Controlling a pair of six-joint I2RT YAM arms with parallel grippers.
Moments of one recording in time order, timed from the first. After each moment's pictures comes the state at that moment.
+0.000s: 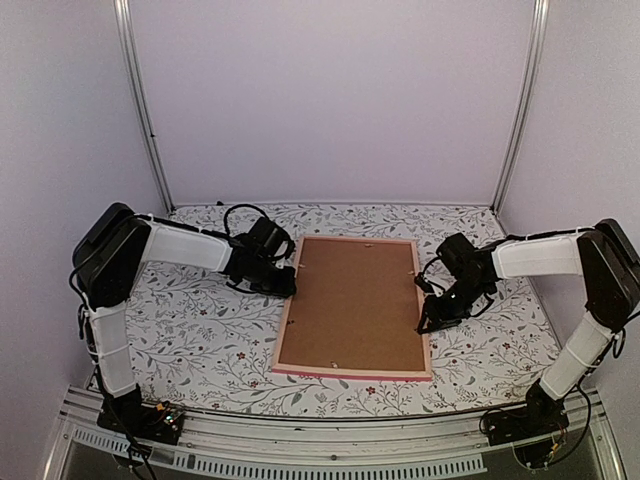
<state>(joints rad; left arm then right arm) -0.67 1.98 1.21 -0.23 0.04 -0.41 0.49 1.65 0.90 -0.58 -0.35 0.17</state>
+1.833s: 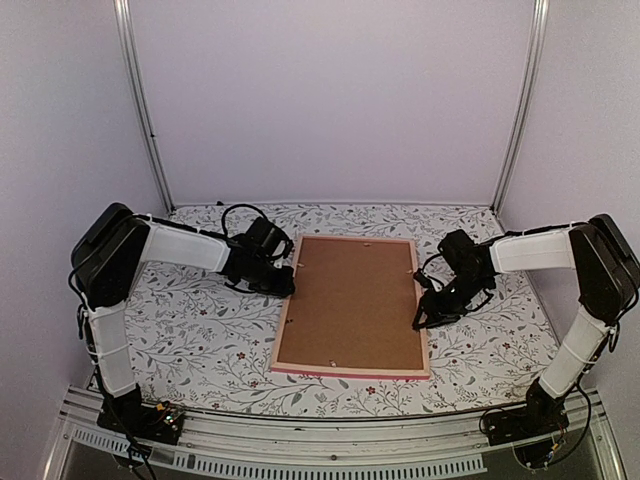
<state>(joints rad) -0.66 1.98 1.19 -0.21 0.04 -0.40 0.44 1.70 0.94 -0.58 -0.44 0.16</state>
